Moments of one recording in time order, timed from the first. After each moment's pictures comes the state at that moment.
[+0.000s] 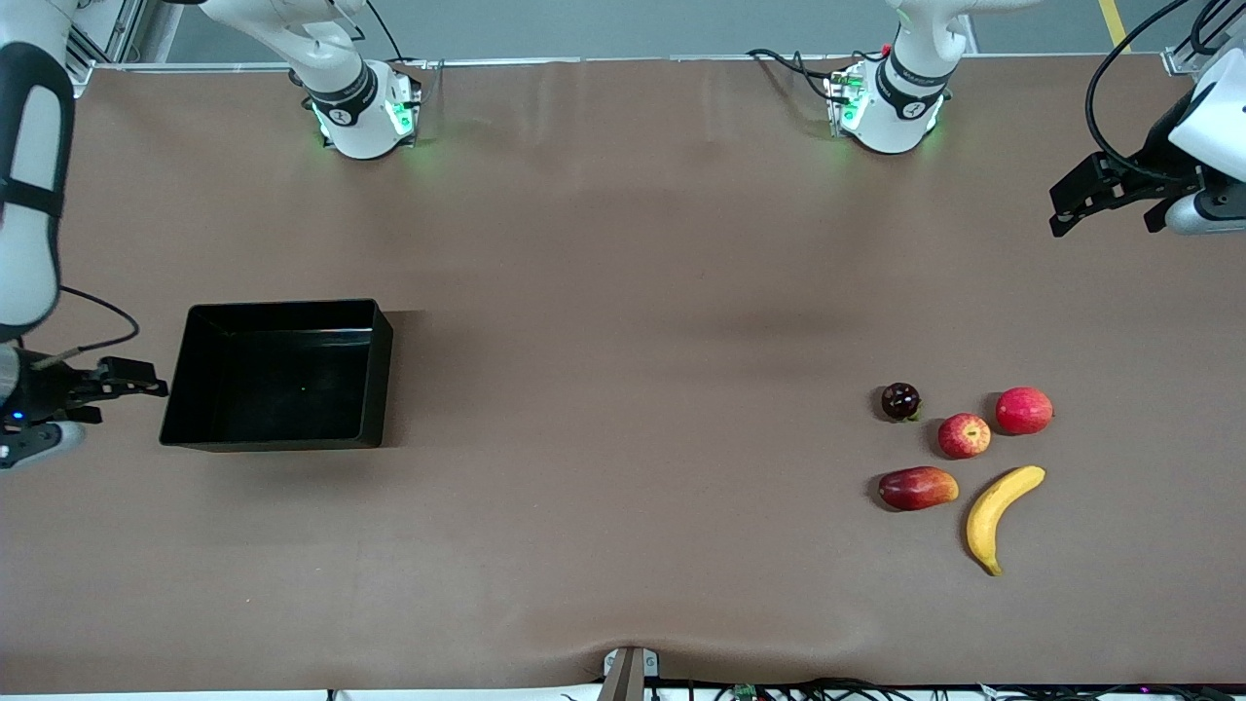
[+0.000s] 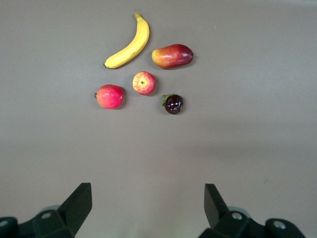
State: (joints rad) left arm 0.01 -0.08 -0.12 -1.59 0.03 1.54 -0.12; right arm 0.07 0.46 -0.33 -1.34 0.21 1.65 -0.64
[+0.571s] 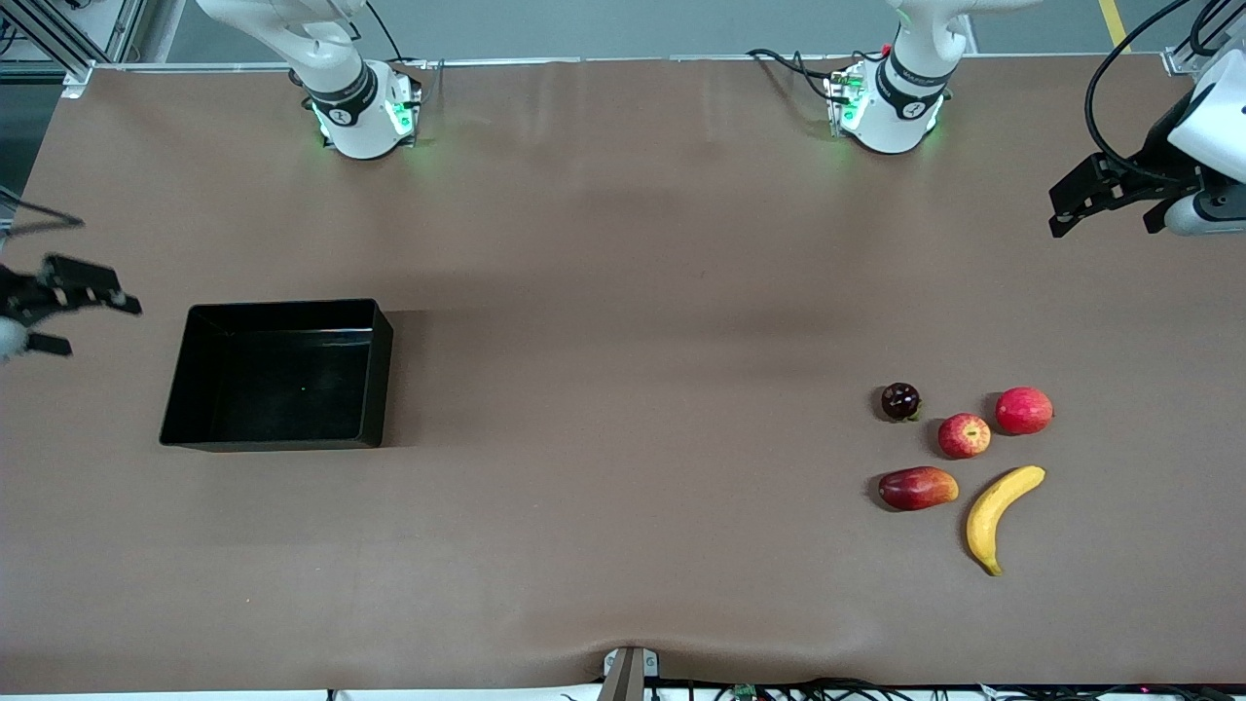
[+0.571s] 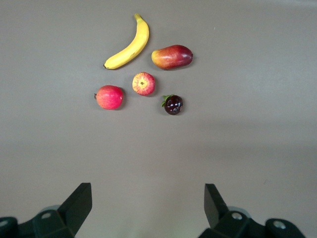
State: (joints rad) left arm 0.01 -0.08 -0.12 -1.58 0.03 1.54 -0.12; right arm 0.06 0.25 -0.26 -1.27 0.21 1.36 -0.60
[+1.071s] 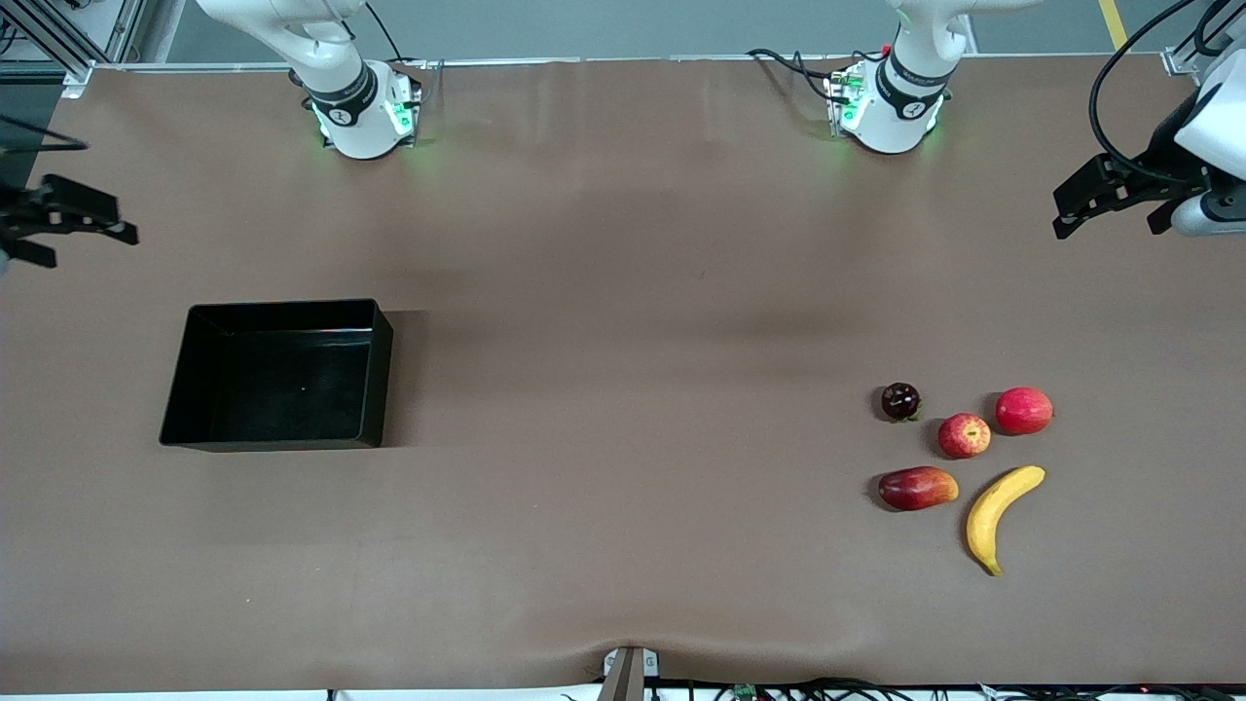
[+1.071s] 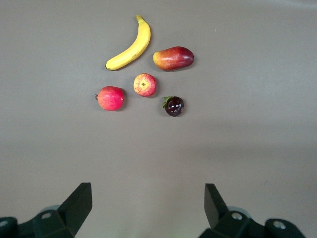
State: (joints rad) left arm 0.01 -0.08 -0.11 -1.58 0.03 1.54 -0.12; right arm 0.06 0.10 -0.12 -1.36 0.09 1.30 -0.22
